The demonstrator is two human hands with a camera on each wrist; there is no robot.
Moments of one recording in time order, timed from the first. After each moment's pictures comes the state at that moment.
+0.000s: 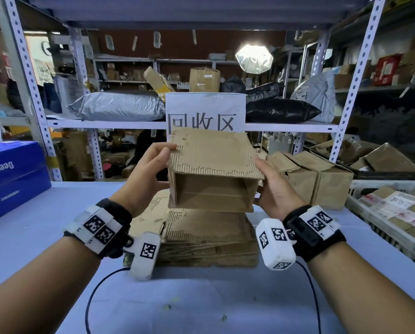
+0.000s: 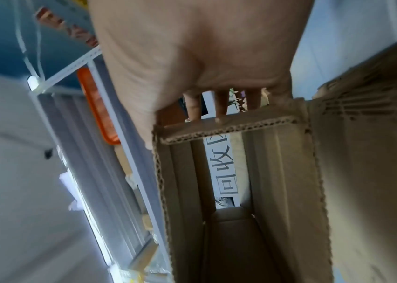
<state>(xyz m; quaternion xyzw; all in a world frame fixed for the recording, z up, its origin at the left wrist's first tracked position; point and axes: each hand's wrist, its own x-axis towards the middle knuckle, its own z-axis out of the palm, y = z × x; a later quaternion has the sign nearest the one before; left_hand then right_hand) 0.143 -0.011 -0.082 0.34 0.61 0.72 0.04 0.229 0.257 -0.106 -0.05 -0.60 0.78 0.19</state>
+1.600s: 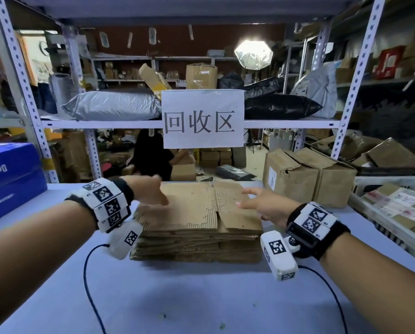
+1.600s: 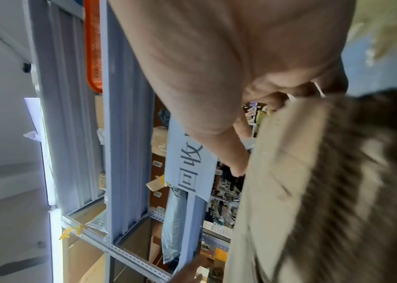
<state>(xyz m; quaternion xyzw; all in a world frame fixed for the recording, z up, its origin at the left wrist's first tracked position) 0.100 0.011 -0.073 0.17 0.98 0.04 0.07 0.223 0.276 -0.125 -0.16 -0.84 0.52 0.02</state>
